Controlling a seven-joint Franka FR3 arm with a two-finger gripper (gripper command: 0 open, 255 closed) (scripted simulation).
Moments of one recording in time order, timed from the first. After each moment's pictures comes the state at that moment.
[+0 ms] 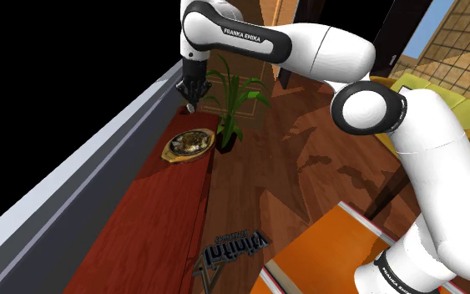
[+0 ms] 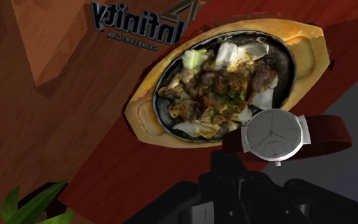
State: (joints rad) arm 0.18 0.86 0.35 -0.70 -0.31 1.56 0.40
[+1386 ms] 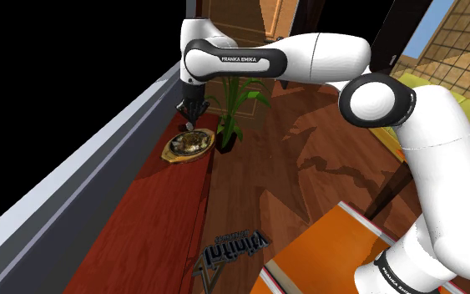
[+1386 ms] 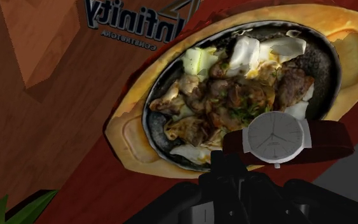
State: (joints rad) arm 0.13 0.81 0.36 -1.00 -0.31 1.79 0.43
